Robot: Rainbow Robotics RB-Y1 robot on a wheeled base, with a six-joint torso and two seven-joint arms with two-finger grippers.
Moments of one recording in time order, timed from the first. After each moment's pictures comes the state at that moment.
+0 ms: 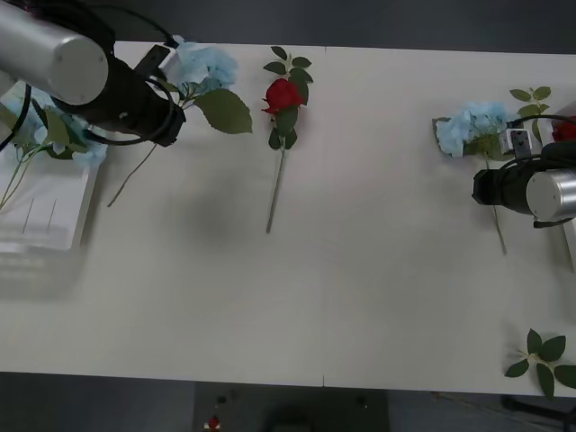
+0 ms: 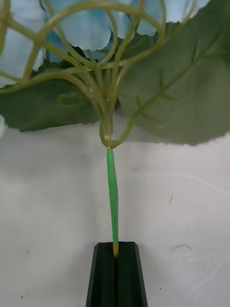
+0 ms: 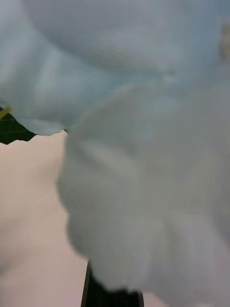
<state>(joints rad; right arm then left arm) -0.57 -0.74 0.38 -1.01 -0.76 0.66 1.43 -0.89 0.79 -0.49 -1.40 0.98 1.24 -1.52</state>
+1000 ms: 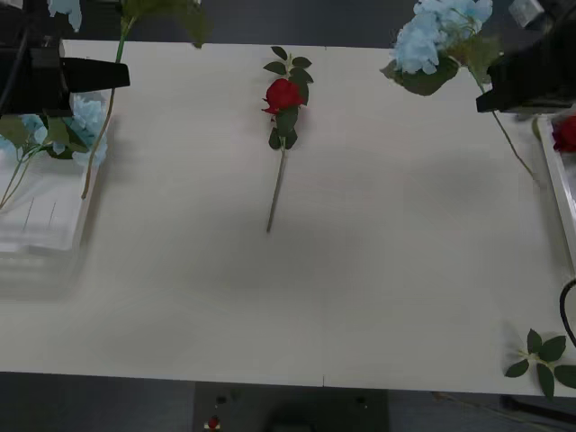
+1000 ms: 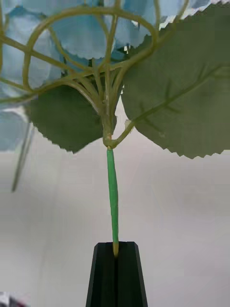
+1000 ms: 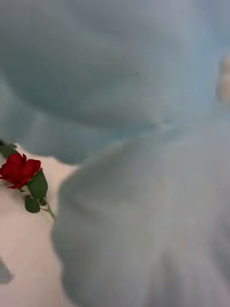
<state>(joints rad) -0.72 -0.83 -0.03 -1.68 -1.12 1.63 1.37 -0.49 0.80 0.18 -1.59 1.88 1.30 -2.18</state>
